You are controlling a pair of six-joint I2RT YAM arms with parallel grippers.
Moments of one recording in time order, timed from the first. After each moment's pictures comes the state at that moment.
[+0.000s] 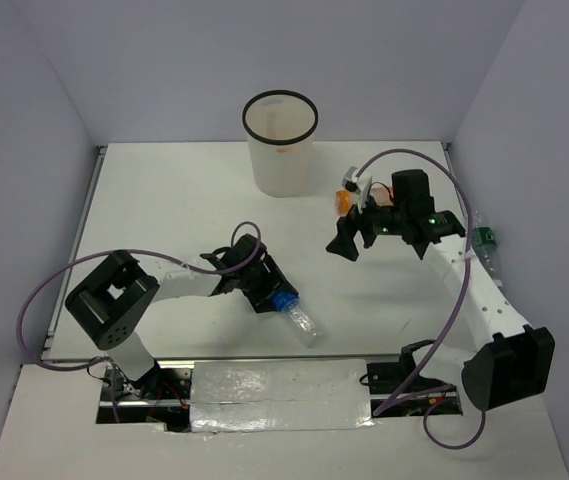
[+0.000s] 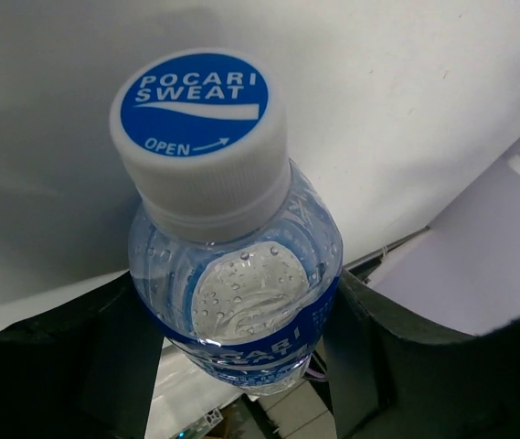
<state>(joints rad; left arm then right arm) -0.74 1.64 0.78 -0.08 0.30 -1.42 0.23 1.20 1.08 -0.58 -0.74 -0.38</state>
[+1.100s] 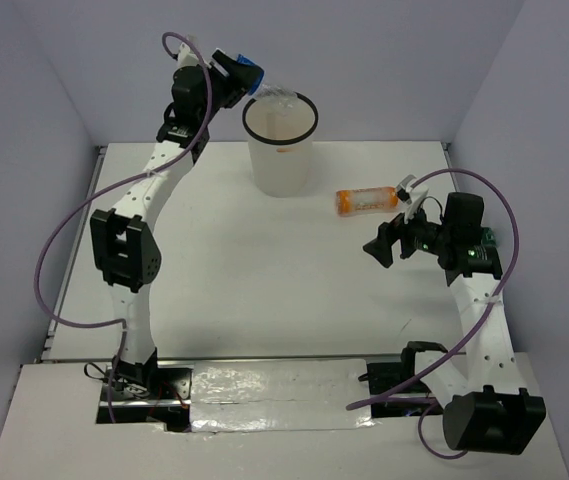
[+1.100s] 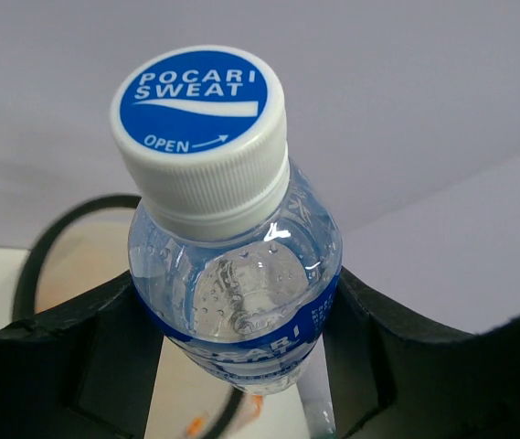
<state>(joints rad) -0.27 2.01 2.02 0.07 0.13 -0.90 -0.11 0.93 0.92 -0.64 -0.78 -0.41</state>
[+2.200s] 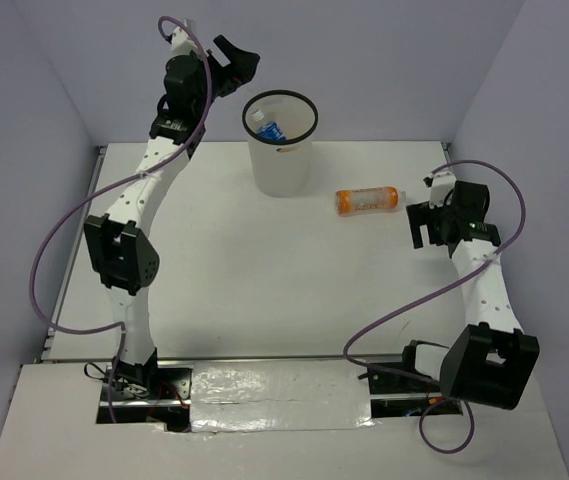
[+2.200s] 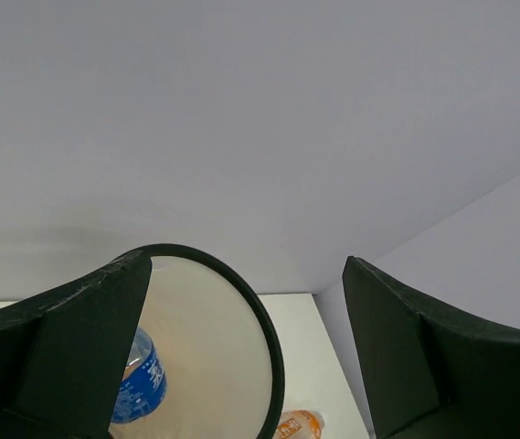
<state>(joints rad) -0.27 2.05 2.14 0.03 0.05 -0.70 -0.23 1.16 0.94 -0.56 -0.10 -0.40</state>
